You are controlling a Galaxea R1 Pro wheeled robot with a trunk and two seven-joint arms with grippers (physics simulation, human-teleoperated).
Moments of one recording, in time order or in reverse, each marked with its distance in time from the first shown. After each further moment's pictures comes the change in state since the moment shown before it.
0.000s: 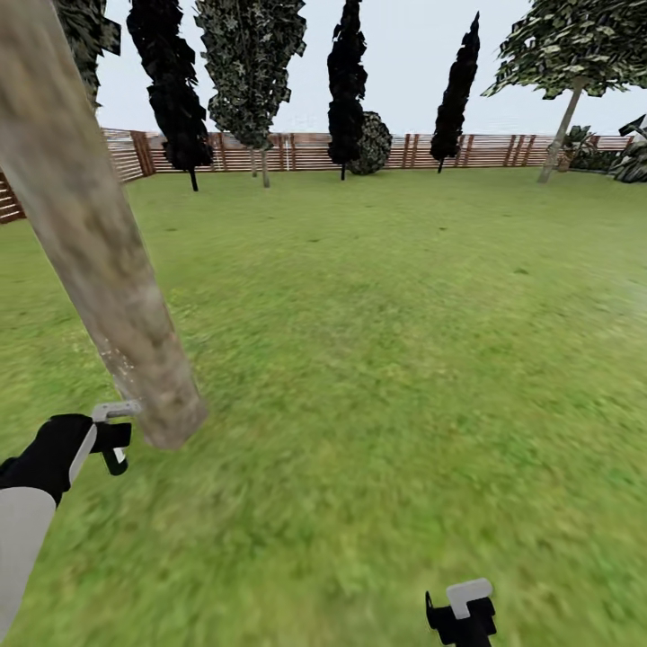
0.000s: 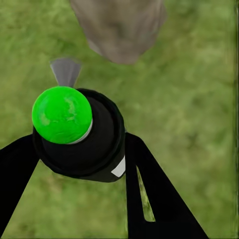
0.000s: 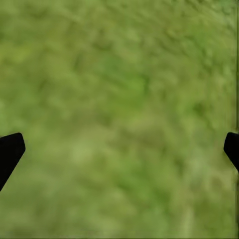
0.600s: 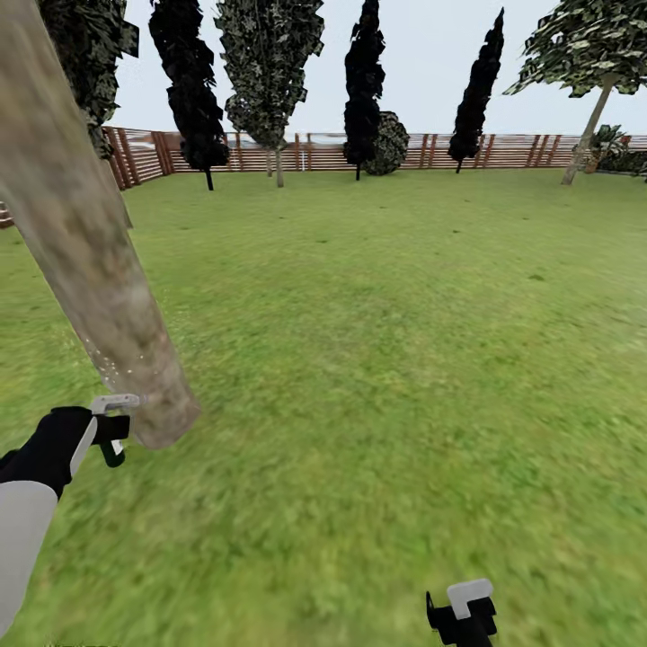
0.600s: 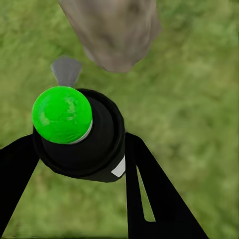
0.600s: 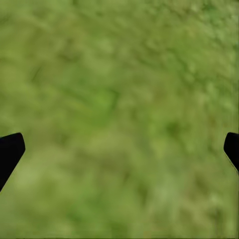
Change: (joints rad) left arm -0.019 -0.004 0.002 -0.020 -0.007 0.009 0.030; right arm 0.000 -0.001 0.000 0.000 -0.001 0.000 -0.002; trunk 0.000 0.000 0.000
